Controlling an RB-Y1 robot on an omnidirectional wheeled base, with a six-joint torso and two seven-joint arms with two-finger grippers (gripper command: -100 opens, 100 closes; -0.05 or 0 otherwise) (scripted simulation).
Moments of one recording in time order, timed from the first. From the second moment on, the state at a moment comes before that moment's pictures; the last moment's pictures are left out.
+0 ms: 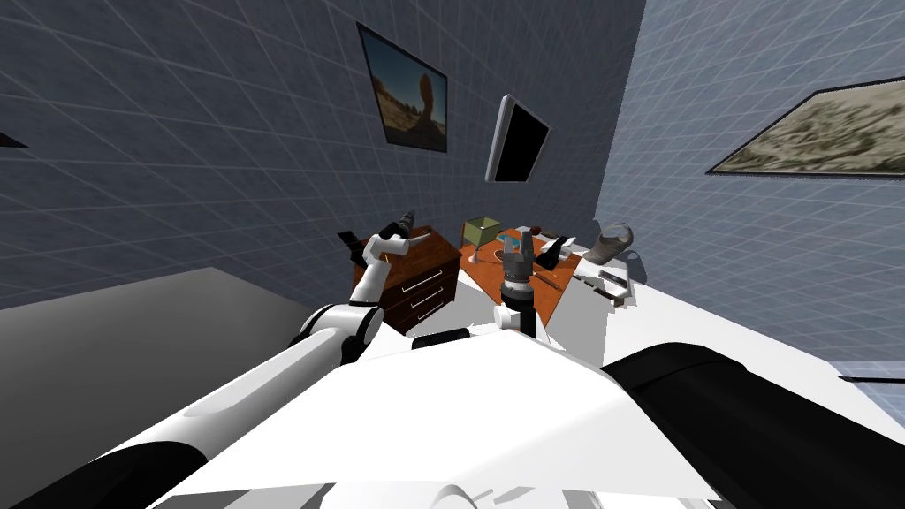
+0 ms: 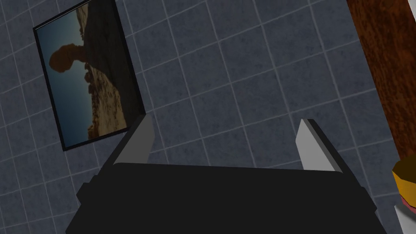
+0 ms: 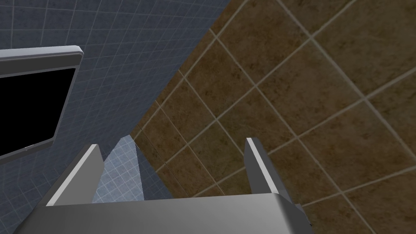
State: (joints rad) left arm -0.76 0.16 -0.02 -1.29 0.05 0.44 -0.20; right arm 0.47 0.02 0.00 -2.29 0.11 -0.63 0.03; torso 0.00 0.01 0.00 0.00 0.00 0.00
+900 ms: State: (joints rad) left arm -0.95 0.16 -0.04 -1.03 0.03 0.60 -0.24; right arm 0.47 0.02 0.00 -2.29 0.11 -0.63 0.03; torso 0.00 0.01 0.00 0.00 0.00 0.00
